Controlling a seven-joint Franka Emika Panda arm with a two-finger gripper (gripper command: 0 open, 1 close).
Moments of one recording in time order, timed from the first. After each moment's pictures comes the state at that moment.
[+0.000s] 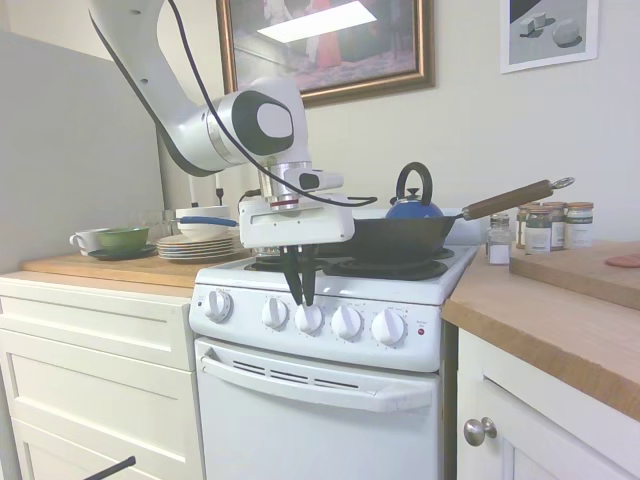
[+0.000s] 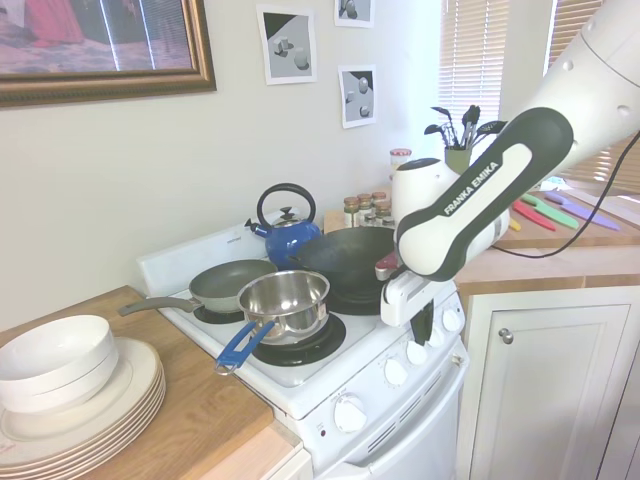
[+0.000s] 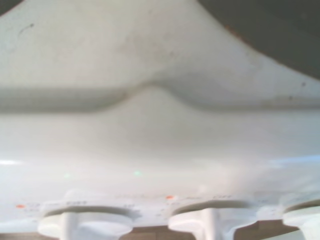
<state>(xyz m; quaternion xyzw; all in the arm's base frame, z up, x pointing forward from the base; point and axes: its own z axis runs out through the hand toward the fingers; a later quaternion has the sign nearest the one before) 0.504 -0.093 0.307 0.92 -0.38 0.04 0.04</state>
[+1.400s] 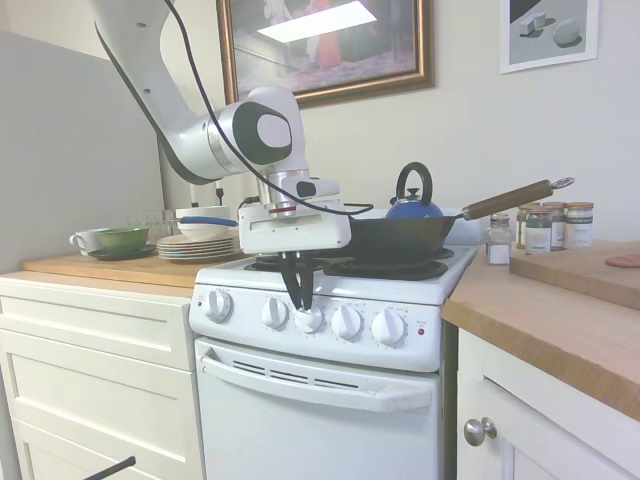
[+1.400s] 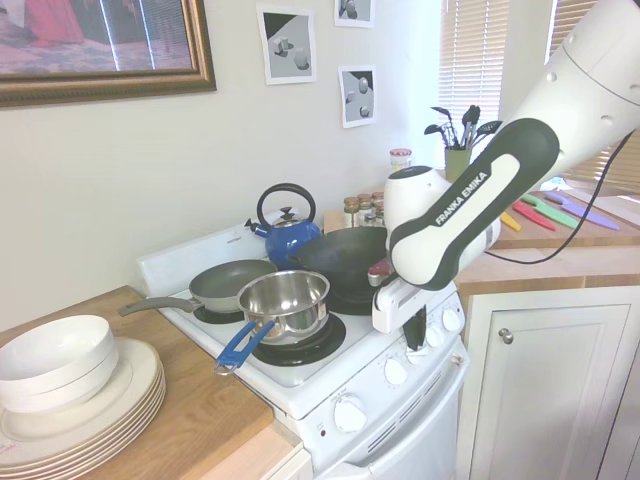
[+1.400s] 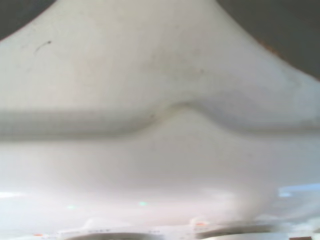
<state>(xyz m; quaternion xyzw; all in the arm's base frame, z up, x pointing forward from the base) 0.513 -0.078 0.294 0.92 -0.38 0.04 0.05</state>
